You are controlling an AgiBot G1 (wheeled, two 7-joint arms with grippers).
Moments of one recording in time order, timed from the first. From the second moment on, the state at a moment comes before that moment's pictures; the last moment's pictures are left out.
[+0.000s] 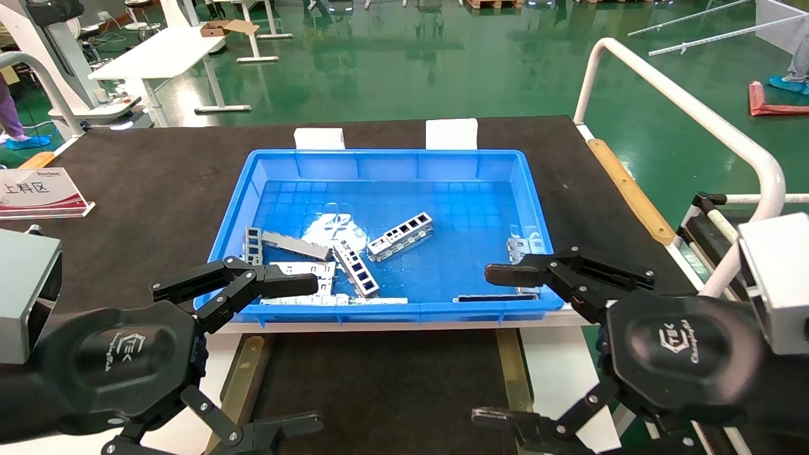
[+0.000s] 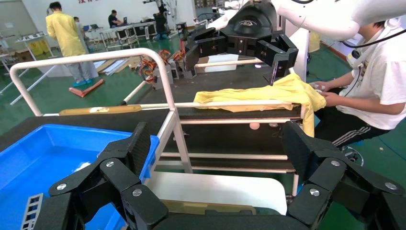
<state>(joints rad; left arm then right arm) -1.08 0.61 0.28 -1.28 0.73 1.50 -0.19 1.08 -0.60 -0.32 1.28 -0.71 -1.48 0.17</state>
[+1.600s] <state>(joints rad) -1.33 1.00 0.45 -0.89 1.17 1.13 -0.05 1.08 -0.60 -0.32 1.28 -0.71 -1.48 0.17</state>
